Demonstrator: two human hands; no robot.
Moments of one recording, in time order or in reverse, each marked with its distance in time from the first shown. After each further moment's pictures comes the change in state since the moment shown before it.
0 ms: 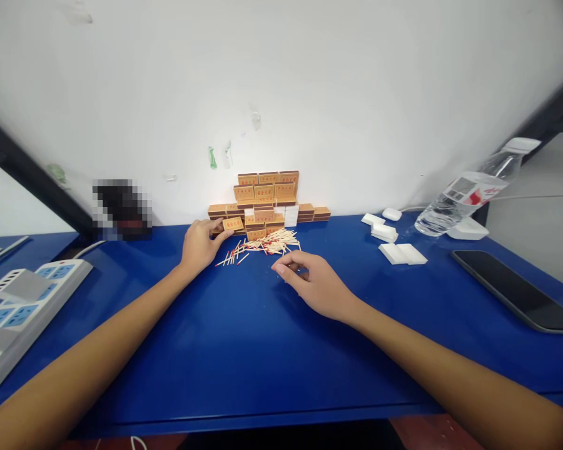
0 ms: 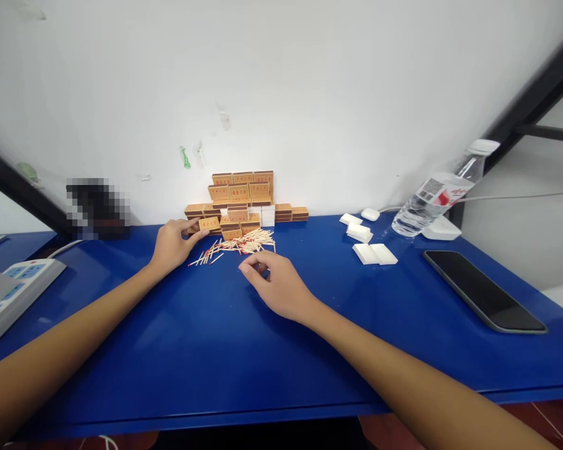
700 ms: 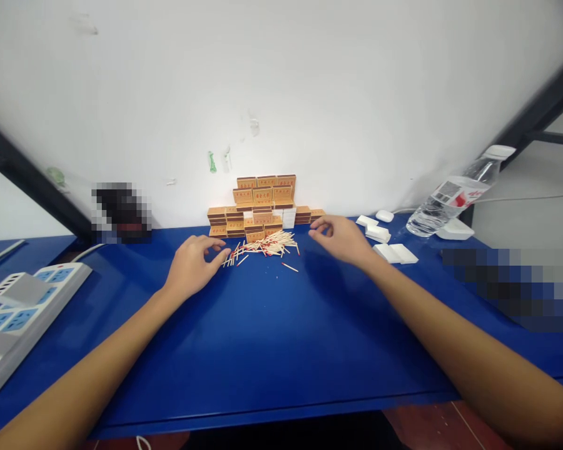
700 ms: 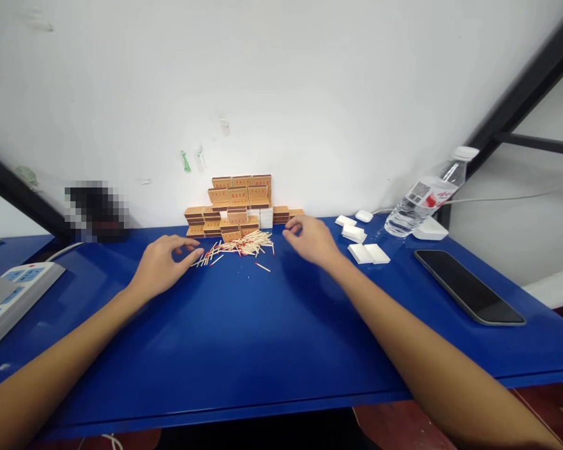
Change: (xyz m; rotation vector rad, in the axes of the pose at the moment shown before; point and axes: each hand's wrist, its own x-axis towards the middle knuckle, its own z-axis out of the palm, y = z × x) left_hand -0.044 0.024 -0.033 0.093 -0.063 0.134; right_hand 0.053 0.029 -0.077 -0.421 0.303 0.137
